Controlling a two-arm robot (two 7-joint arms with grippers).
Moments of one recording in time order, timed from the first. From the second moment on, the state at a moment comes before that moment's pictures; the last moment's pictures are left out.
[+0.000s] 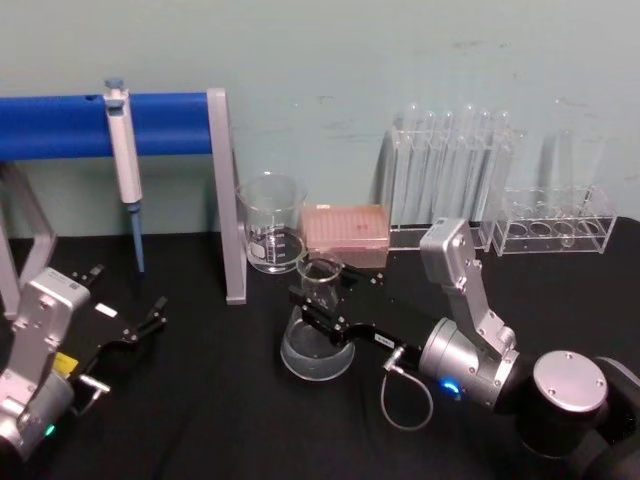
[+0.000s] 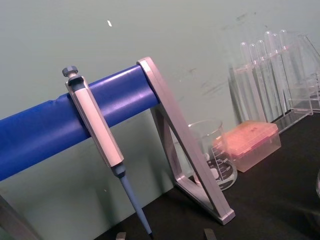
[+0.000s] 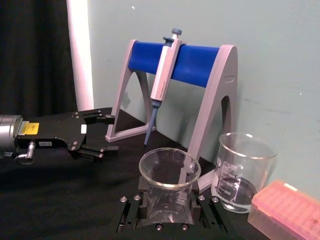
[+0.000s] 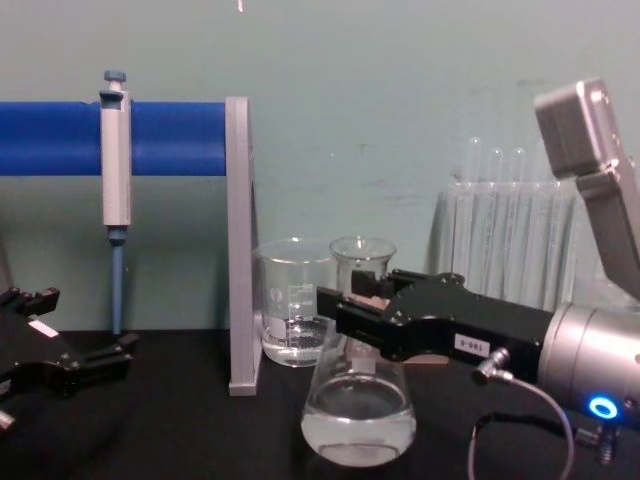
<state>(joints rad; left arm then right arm) -0.20 0.60 0.45 -1.41 -0.25 -0.12 0.03 0.40 0.27 -0.50 -1.24 0.34 -0.14 0.55</state>
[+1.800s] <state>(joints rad) -0.20 0.60 0.45 -1.41 -0.25 -0.12 0.03 0.48 0.23 -0.53 -1.06 0.35 -0.16 0.63</state>
